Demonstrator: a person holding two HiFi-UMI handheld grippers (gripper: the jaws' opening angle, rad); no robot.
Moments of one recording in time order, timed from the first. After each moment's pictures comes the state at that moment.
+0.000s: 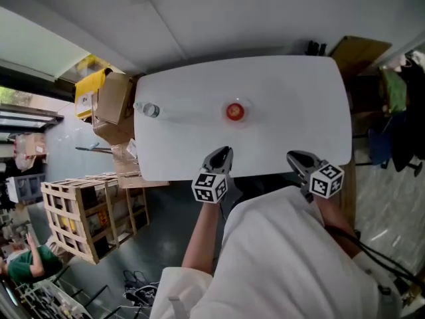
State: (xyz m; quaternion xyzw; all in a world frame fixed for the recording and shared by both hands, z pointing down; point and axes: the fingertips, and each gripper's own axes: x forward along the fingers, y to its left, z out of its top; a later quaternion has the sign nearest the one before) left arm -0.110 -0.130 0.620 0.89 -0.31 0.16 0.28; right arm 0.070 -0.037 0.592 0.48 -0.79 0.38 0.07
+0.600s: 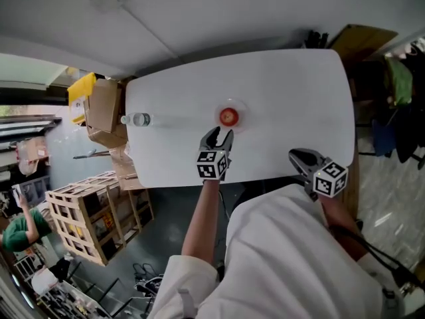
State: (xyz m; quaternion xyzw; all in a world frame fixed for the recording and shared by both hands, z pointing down) left arm -0.058 -0.228 0.694 0.86 -0.34 0.24 0.29; right arm 0.113 -0.075 0.613 0.46 -0.78 0.42 0.08
